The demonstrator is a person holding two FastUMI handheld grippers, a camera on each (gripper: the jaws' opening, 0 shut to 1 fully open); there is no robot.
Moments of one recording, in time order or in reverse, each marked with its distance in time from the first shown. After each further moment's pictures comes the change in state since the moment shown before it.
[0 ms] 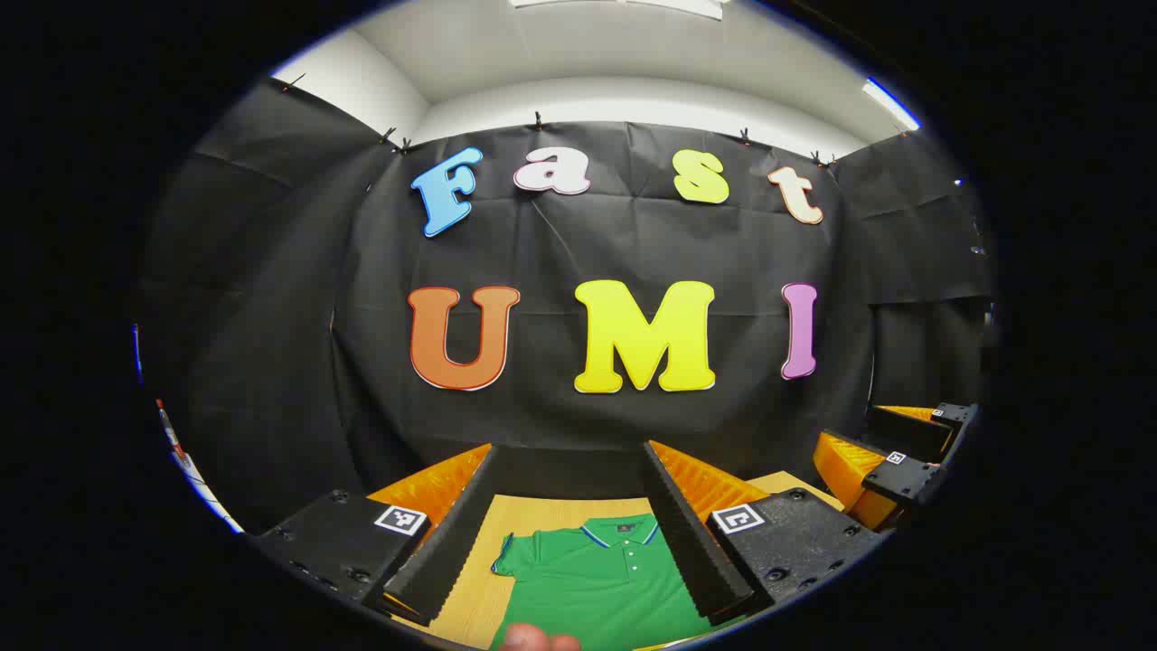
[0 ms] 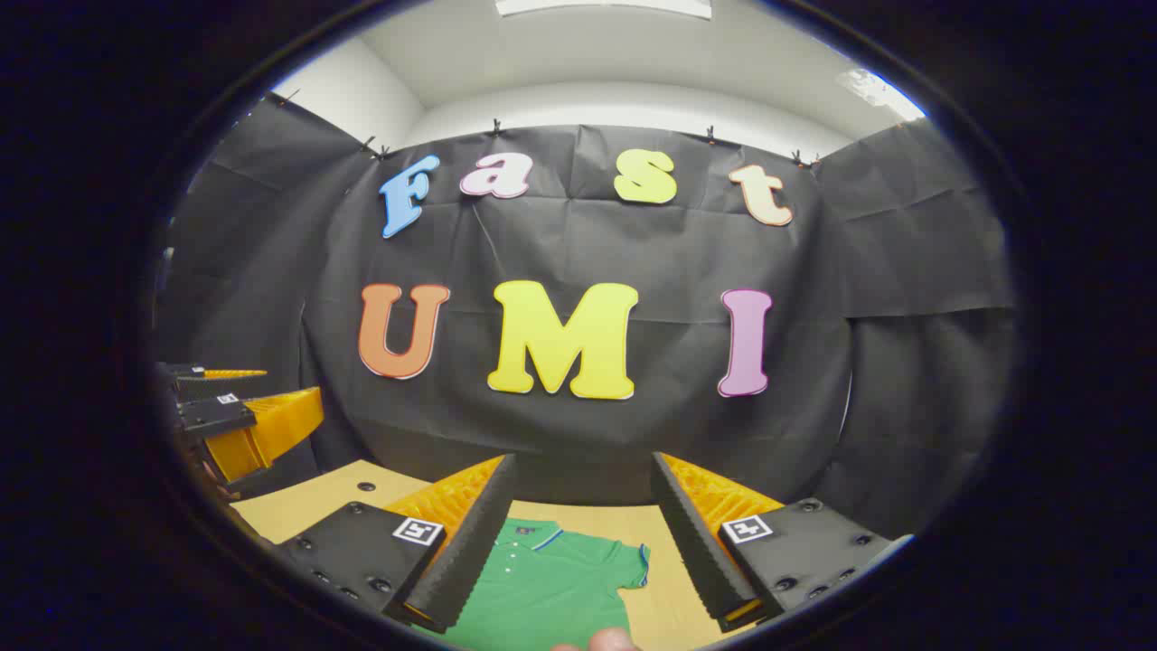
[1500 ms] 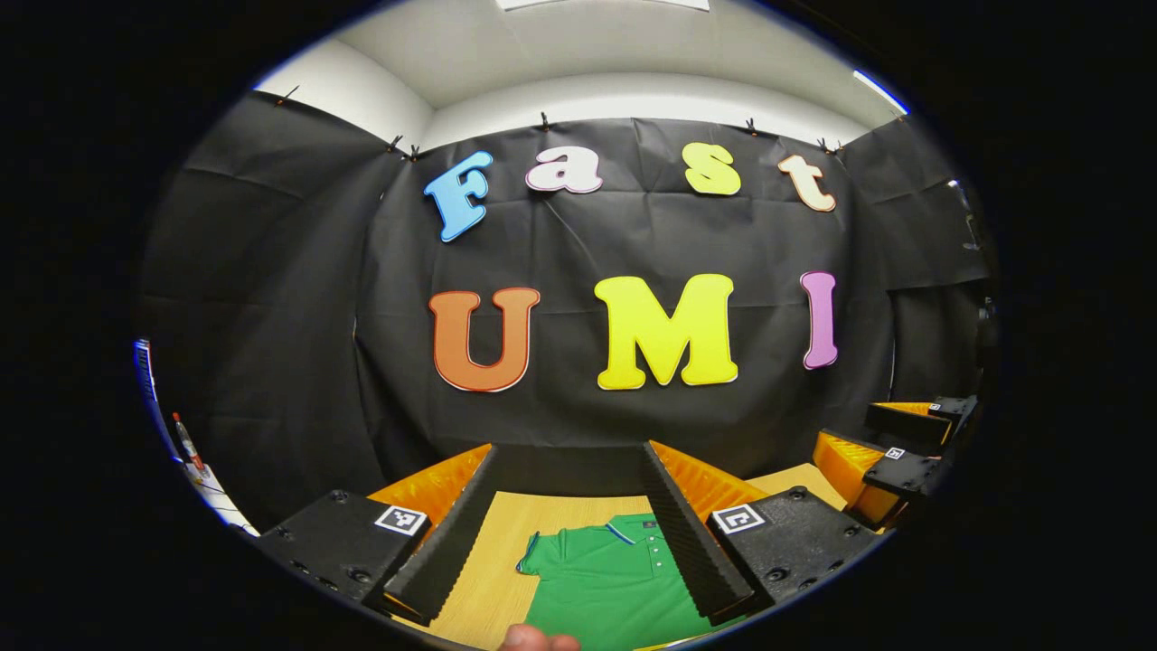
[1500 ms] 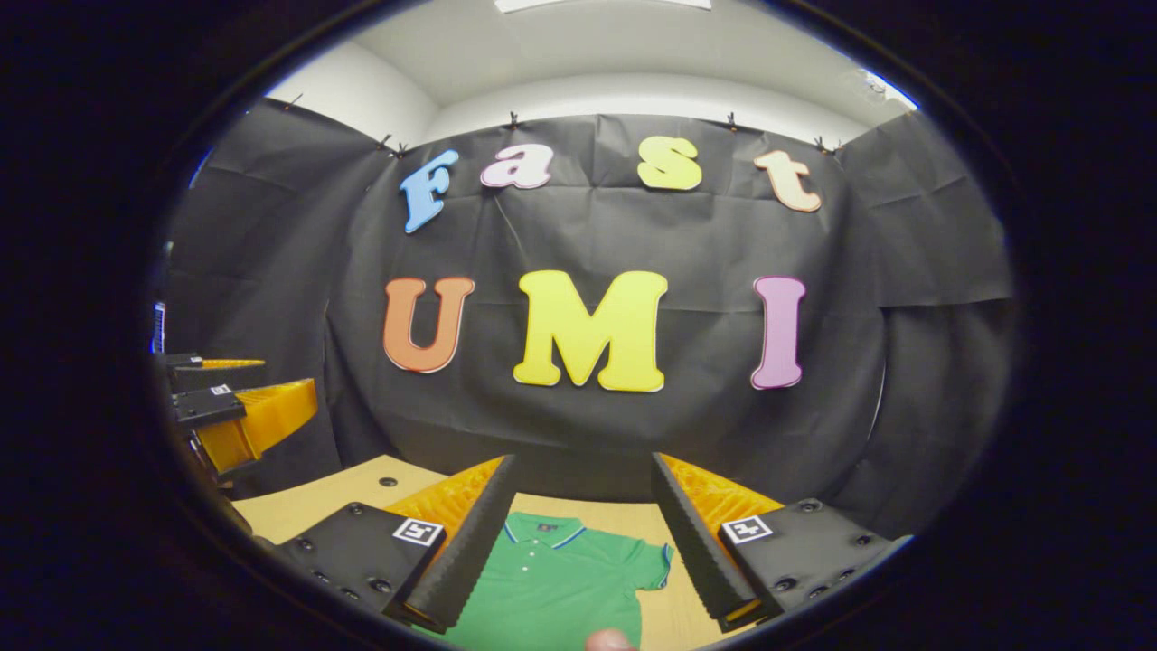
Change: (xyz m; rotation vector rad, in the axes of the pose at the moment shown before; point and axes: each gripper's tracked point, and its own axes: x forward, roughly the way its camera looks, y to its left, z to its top) left arm -0.004 0.008 -0.001 0.036 0.023 0.076; right arm 0.016 0.001 -0.016 -0.005 0.053 0.110
